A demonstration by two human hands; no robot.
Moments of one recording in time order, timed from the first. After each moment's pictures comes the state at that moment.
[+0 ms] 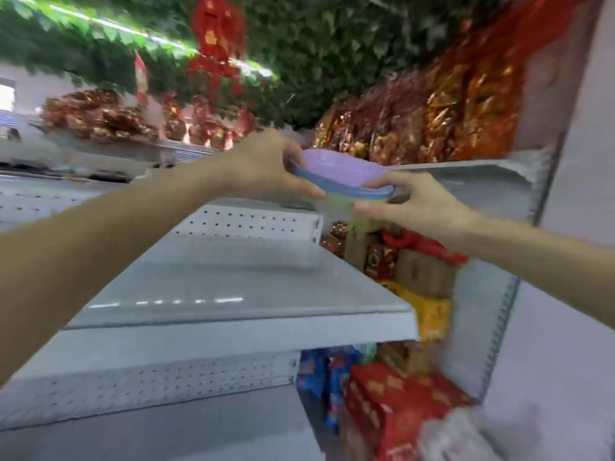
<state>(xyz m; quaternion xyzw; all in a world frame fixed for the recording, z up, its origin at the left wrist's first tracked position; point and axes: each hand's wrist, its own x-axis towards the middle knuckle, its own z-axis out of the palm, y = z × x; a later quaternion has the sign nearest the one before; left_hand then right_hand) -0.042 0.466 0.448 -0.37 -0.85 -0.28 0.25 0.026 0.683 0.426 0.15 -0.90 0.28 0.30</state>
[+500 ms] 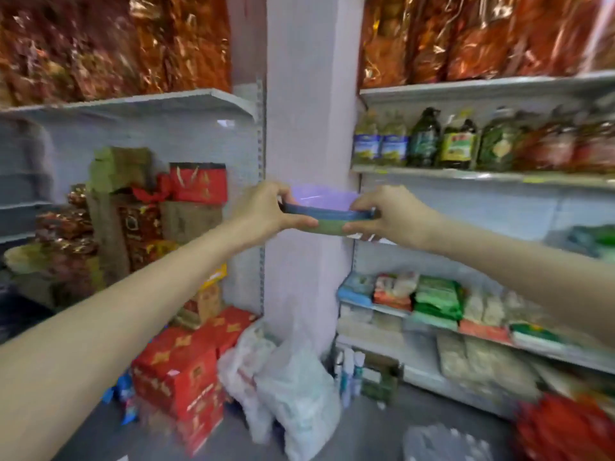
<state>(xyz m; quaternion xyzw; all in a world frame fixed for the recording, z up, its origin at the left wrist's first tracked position) 0.150 0.987 0.342 -0.60 -0.67 -0.43 0.06 0.343 1.076 0.360 -0.24 -0.94 0.04 0.25</state>
